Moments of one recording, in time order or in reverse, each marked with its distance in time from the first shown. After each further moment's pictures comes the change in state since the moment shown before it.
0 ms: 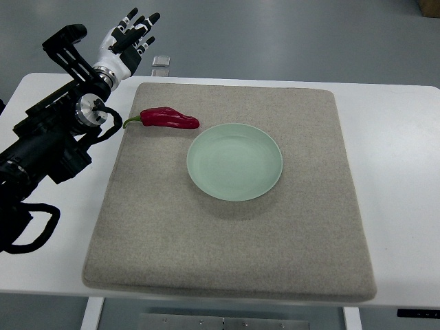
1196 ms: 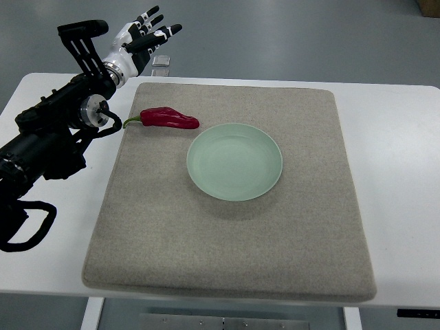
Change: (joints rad) left arm -0.009 0.020 0.019 -0.066 0.333 -0.003 0.006; right arm 0.000 0.000 0.000 0.000 0.000 0.000 0.000
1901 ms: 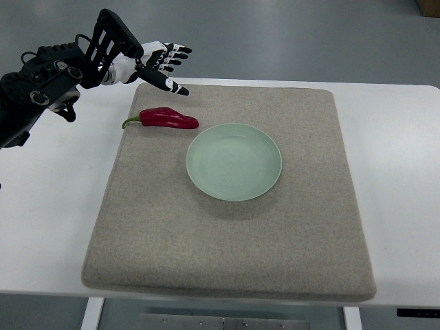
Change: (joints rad) left arm -0.163 0.163 0.482 -0.052 0.489 -0.227 0.019; right arm 0.000 0.000 0.000 0.000 0.000 0.000 0.000
